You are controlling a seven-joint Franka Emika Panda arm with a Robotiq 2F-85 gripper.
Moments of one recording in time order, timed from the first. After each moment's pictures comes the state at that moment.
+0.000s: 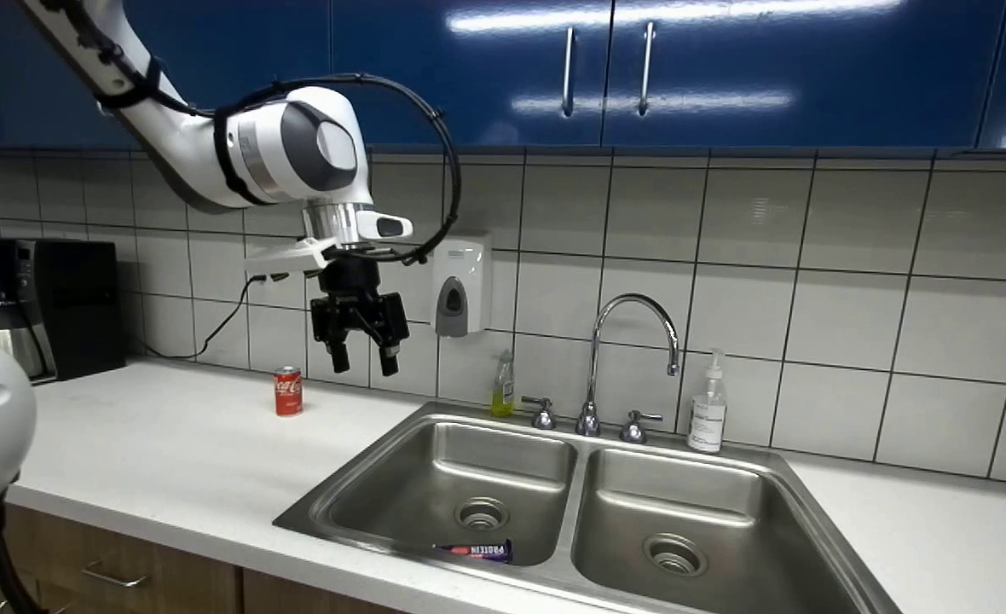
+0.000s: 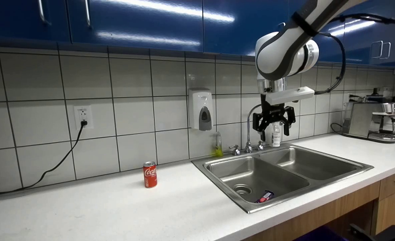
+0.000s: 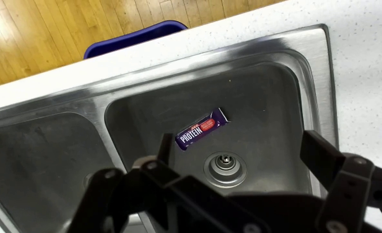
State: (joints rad) arm -0.07 -0.36 0.08 -2.56 -0.19 2.25 0.31
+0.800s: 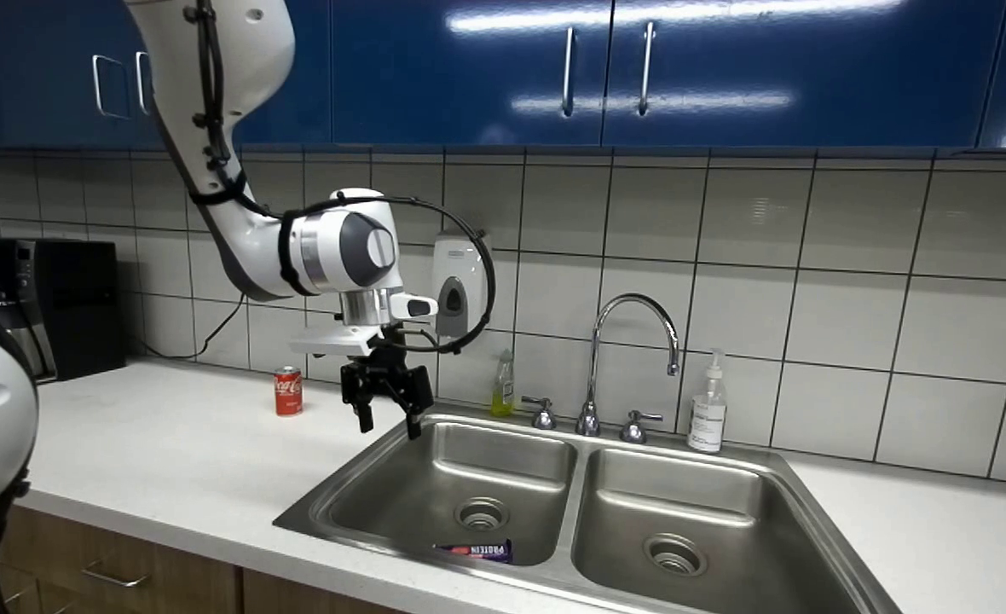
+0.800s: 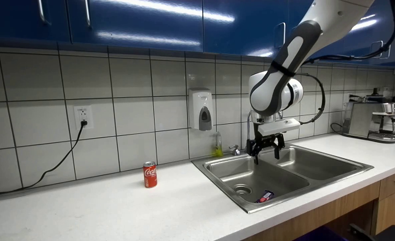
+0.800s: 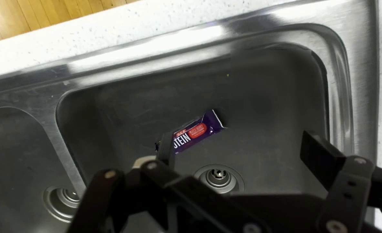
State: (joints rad) arm -0.07 0.00 0.03 -2.49 -0.26 2.52 0.32
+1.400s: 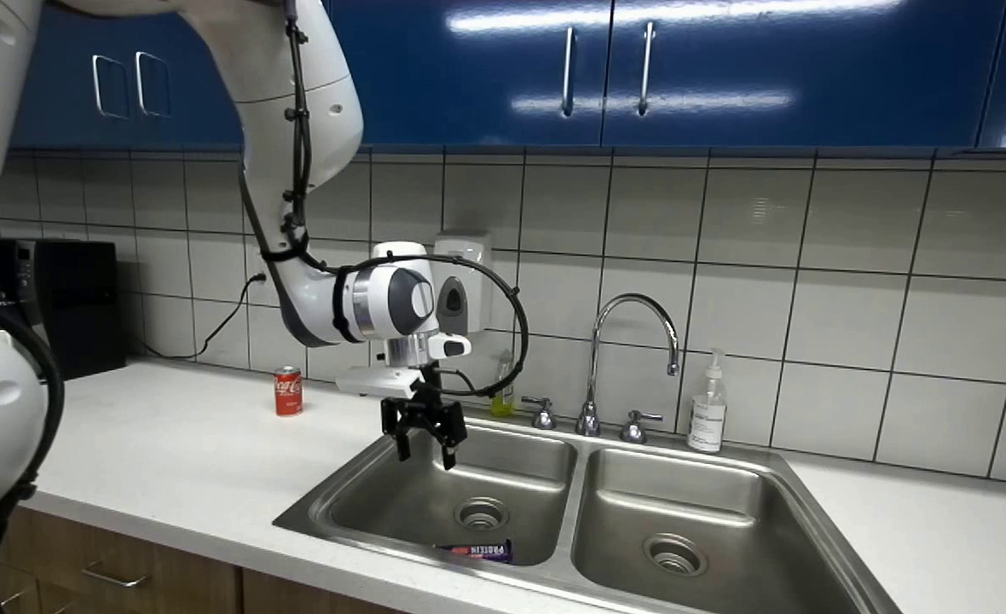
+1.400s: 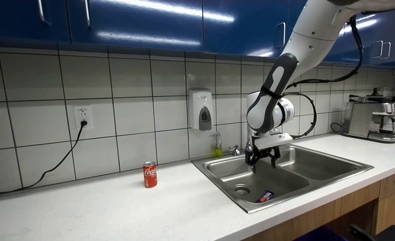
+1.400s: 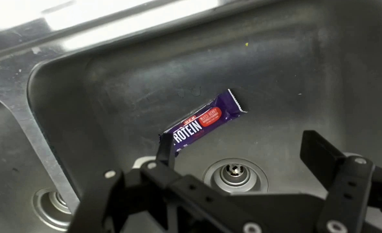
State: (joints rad) arm -0.04 0.28 -0.07 -2.32 -0.28 2.63 0.32
